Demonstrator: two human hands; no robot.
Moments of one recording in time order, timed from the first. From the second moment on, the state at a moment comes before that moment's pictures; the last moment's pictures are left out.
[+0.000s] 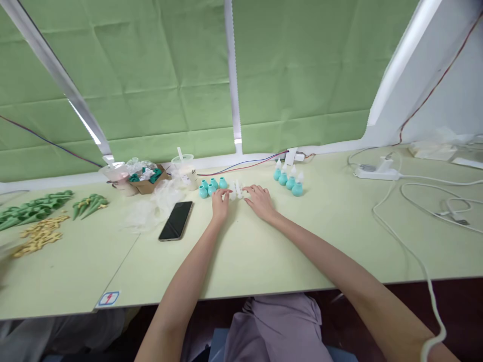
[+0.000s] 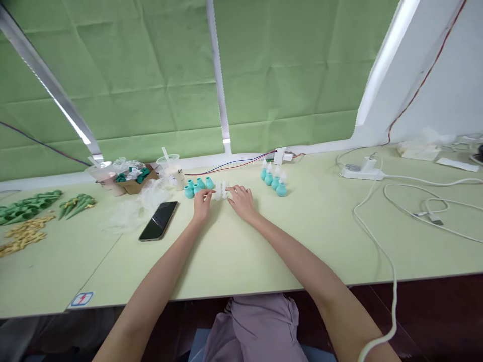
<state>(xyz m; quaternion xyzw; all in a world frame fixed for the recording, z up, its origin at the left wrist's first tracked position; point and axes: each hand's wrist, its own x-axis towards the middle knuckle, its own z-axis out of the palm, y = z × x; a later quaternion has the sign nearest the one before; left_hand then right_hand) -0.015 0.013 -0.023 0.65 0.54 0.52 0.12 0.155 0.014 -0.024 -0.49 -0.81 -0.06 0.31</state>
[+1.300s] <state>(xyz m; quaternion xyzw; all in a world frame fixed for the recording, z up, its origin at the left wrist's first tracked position) -0.003 0.011 -0.017 0.62 0.51 0.56 0.20 0.147 0.050 -0.024 -0.29 -0.61 0.54 0.50</state>
